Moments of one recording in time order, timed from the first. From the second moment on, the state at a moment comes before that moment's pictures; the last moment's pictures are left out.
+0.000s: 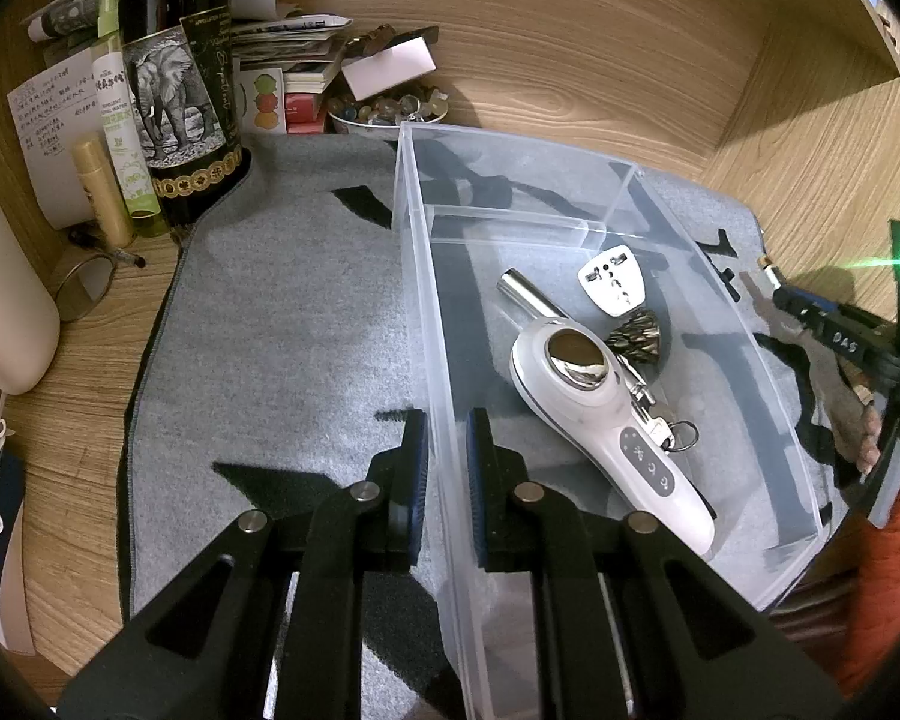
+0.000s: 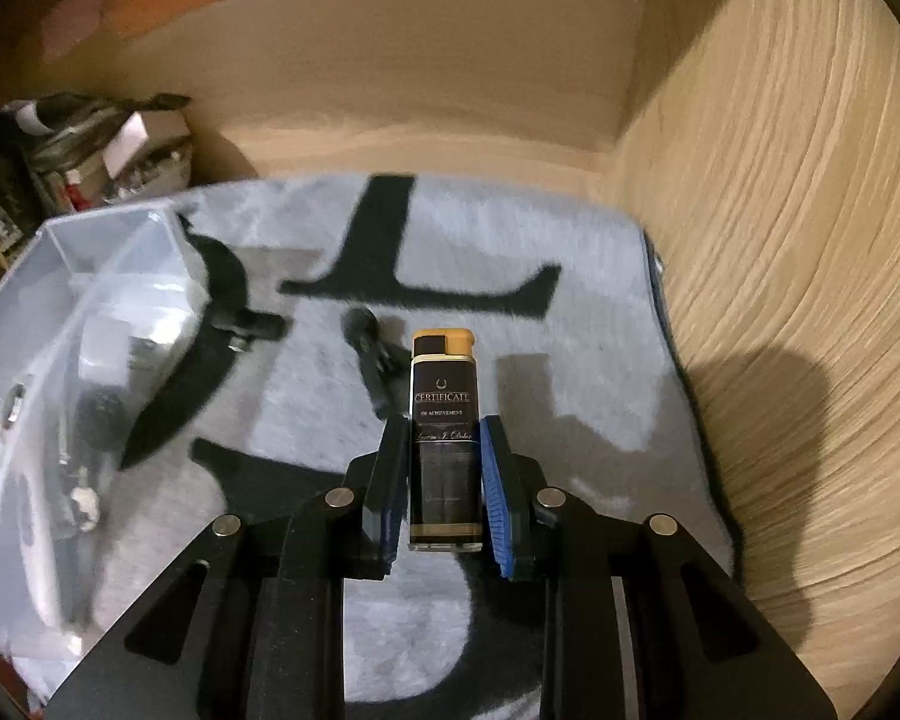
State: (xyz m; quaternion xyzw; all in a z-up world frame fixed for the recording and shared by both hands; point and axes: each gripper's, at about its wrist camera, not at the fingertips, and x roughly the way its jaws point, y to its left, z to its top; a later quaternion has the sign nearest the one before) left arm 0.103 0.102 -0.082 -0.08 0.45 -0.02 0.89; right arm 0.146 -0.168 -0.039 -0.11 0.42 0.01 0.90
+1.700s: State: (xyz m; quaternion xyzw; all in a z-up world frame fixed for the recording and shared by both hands) left arm 0.103 0.102 -0.082 -0.08 0.45 -0.02 0.89; right arm 0.110 0.009 -0.052 -0.22 0.41 0.21 0.86
